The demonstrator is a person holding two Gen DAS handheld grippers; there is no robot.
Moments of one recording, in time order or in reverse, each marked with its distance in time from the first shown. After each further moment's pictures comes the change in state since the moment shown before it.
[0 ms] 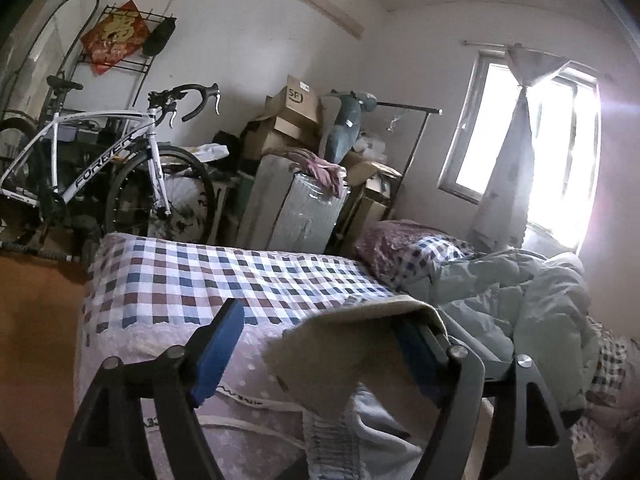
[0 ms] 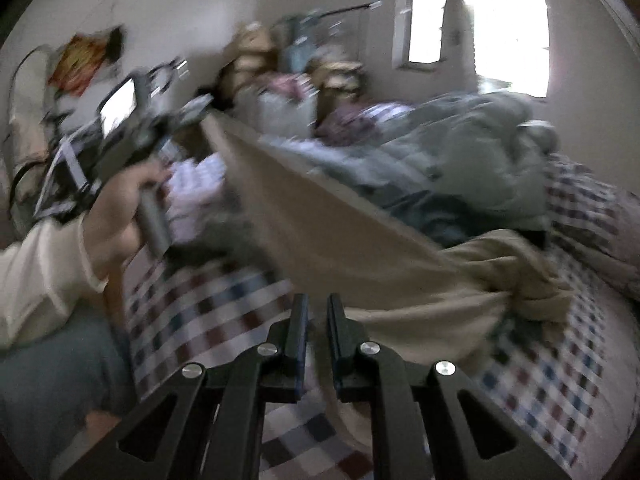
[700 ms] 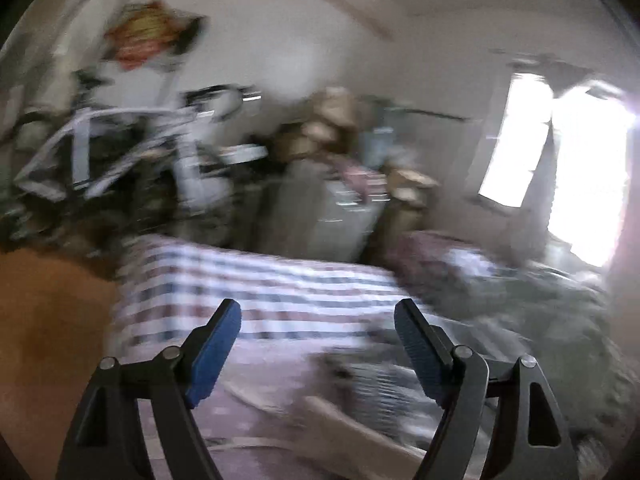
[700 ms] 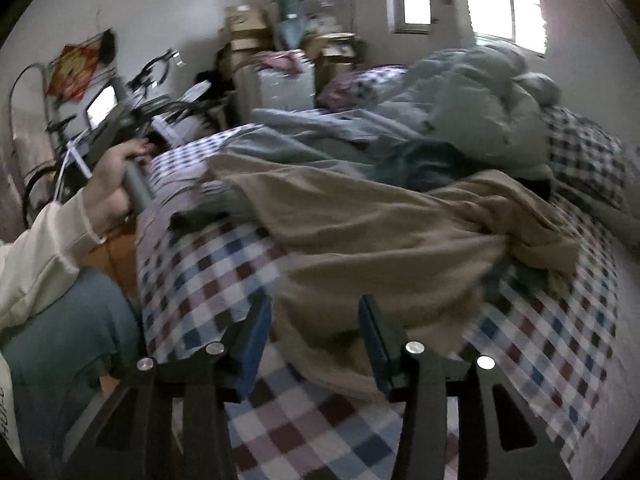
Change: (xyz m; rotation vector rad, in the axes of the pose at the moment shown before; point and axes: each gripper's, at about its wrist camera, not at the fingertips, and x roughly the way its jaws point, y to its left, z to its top) left arm -0.007 0.023 0.017 0.011 -0.009 -0.020; right arm -0.032 -0.070 -0.038 0.156 0.042 -0.021
